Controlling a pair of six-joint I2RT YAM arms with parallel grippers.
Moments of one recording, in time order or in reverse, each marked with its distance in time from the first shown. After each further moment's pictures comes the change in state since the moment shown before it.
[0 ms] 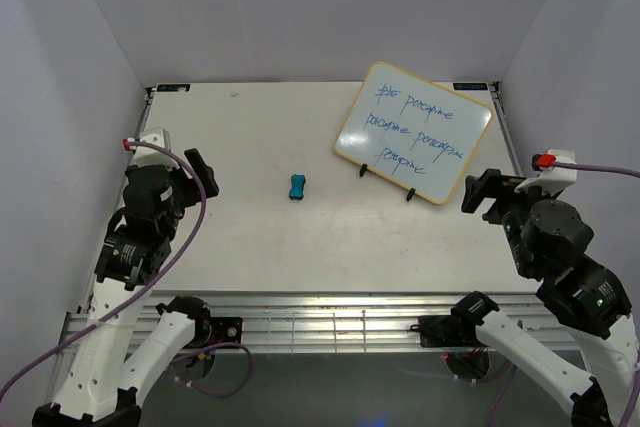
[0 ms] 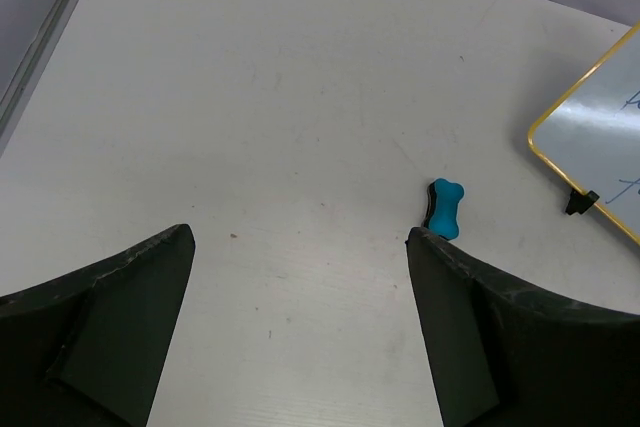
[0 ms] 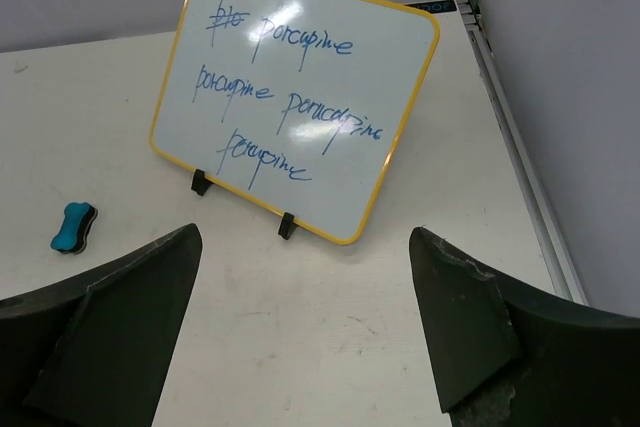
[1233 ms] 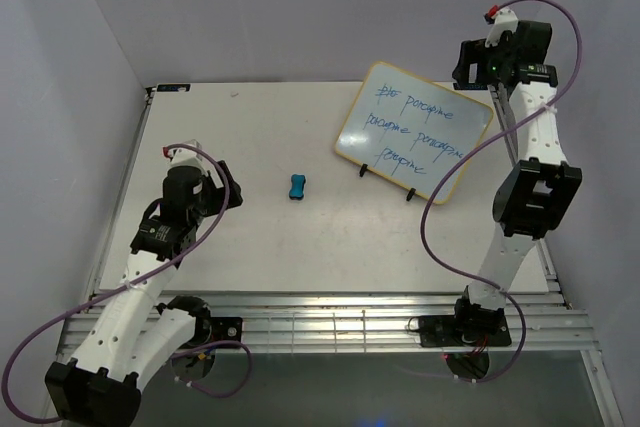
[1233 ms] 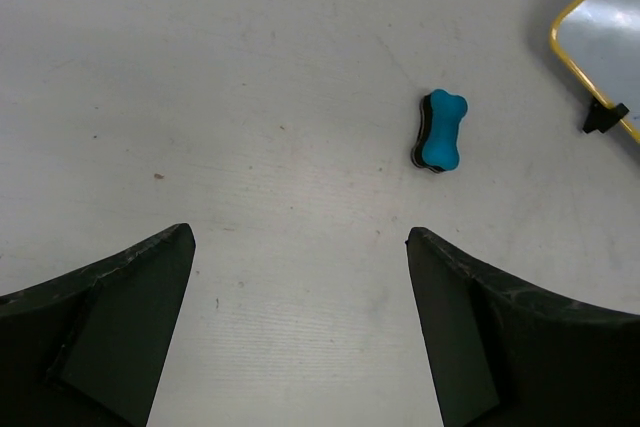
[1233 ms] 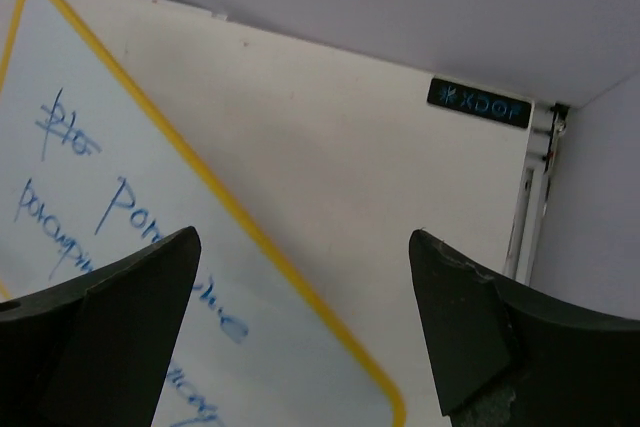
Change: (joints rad) left arm -0.005 0.113 -0.245 0.158 0.116 -0.111; right arm -0.783 1.426 0.843 0.279 -1.017 -0.436
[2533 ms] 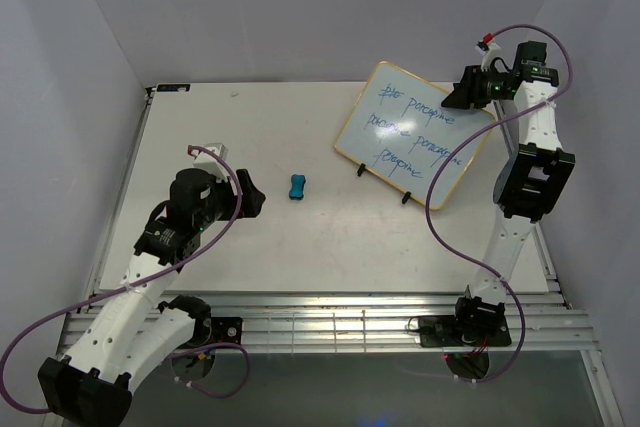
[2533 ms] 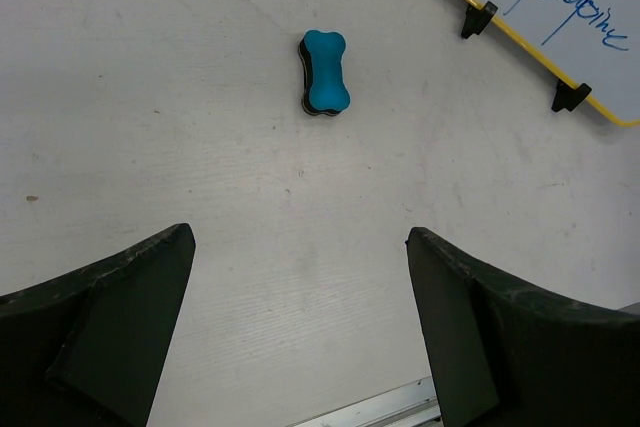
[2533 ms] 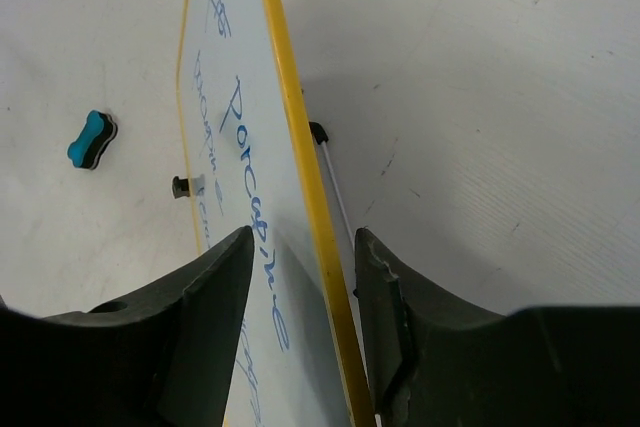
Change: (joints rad) left arm -0.097 -0.011 -0.013 0.043 0.235 0.052; right arm -0.085 0.305 0.268 -0.386 -0.563 -0.130
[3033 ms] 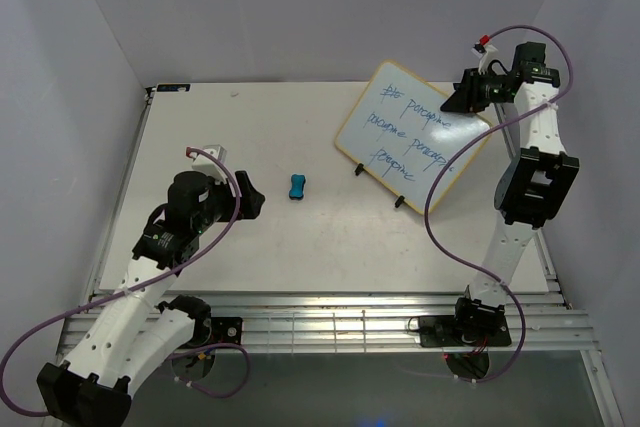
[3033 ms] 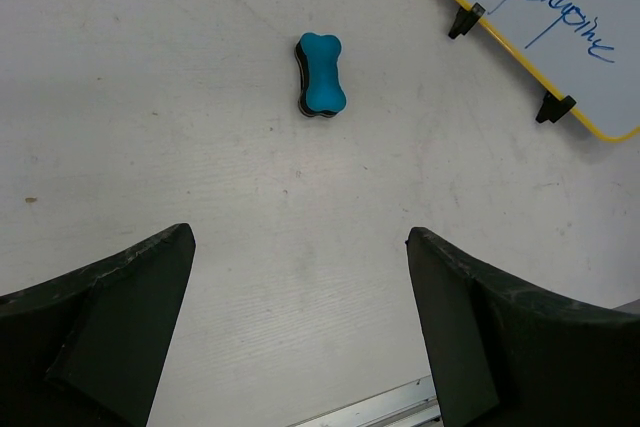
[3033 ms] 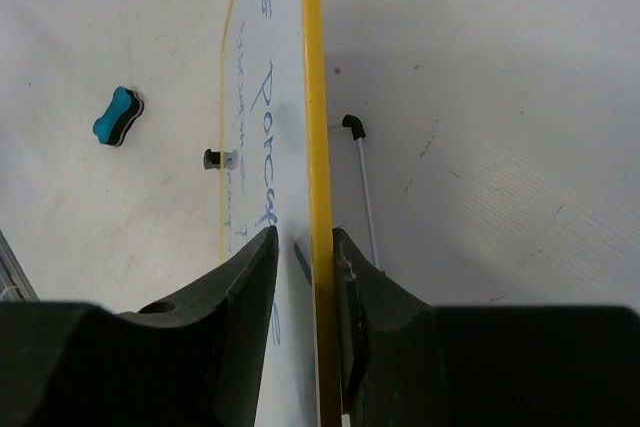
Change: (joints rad) left arm 0.000 -0.021 -0.008 0.005 0.006 0.000; right arm 0.010 -0.094 -0.099 -0.044 -0.014 -0.047
